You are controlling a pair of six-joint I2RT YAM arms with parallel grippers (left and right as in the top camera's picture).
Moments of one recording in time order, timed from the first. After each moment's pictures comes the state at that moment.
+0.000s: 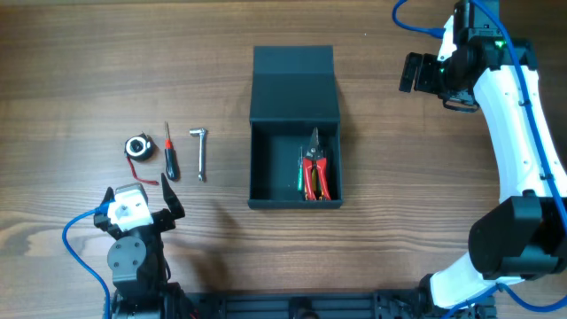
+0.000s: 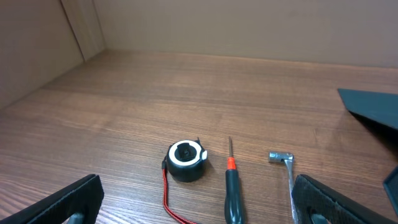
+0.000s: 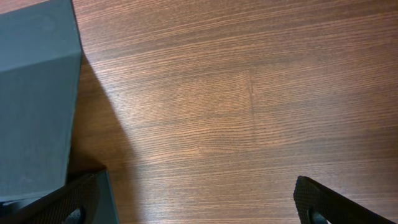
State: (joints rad) left arm 0.08 0.01 0.10 -0.32 -0.21 -0.02; right arm -0.02 1.78 1.64 -1.06 -0.03 0.18
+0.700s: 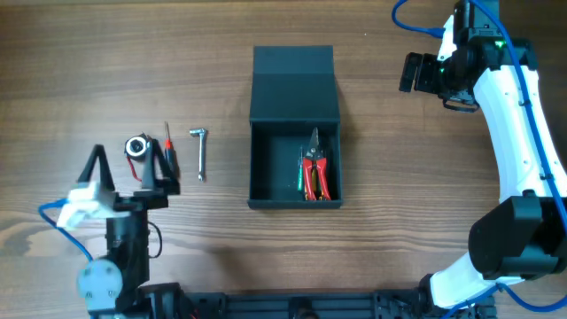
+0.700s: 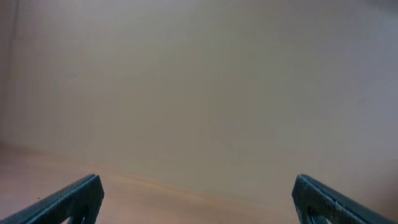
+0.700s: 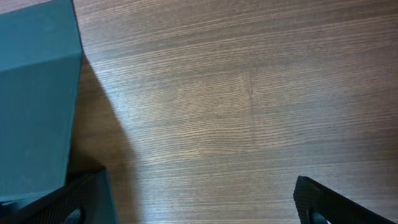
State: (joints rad) left arm 0.08 0.22 0.30 0.19 0.03 -0.38; right arm -0.02 1.78 1.64 -1.05 -0.03 0.17
